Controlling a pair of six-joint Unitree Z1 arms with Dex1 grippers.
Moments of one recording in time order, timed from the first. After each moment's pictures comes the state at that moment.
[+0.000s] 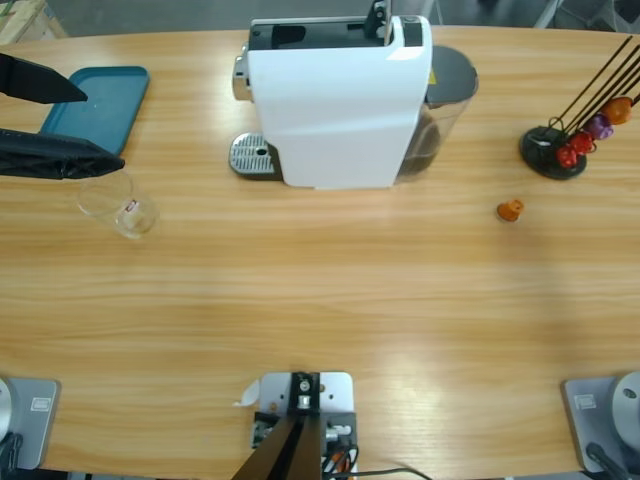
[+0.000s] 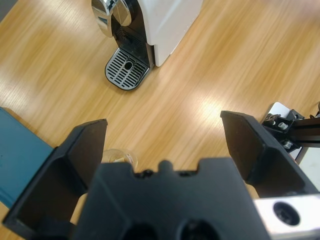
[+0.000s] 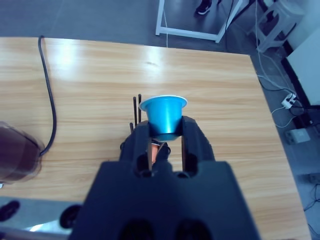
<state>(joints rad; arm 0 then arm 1) -0.67 1.31 -1.20 0.75 -0.17 0.21 0.15 1.15 -0.86 0.27 -0.27 -0.03</state>
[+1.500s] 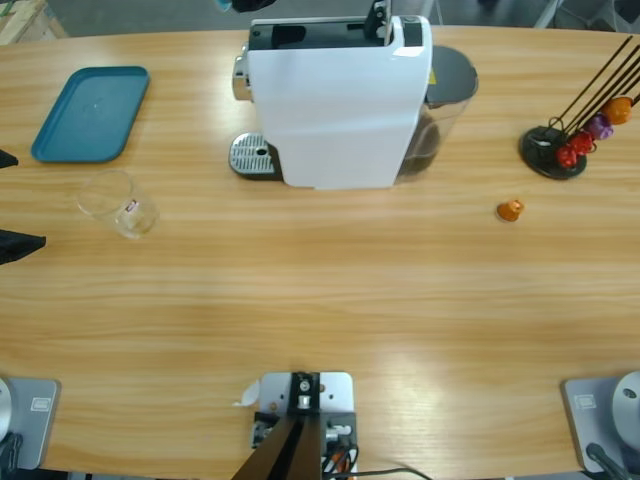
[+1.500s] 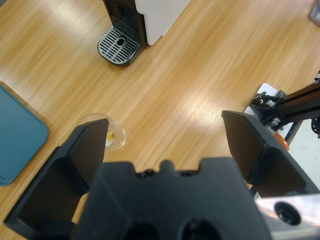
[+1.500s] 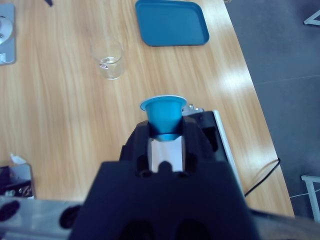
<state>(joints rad) -0.69 1.04 -1.00 0.75 -0.16 0.14 0.88 1.81 -1.86 0.78 0.17 -0.49</state>
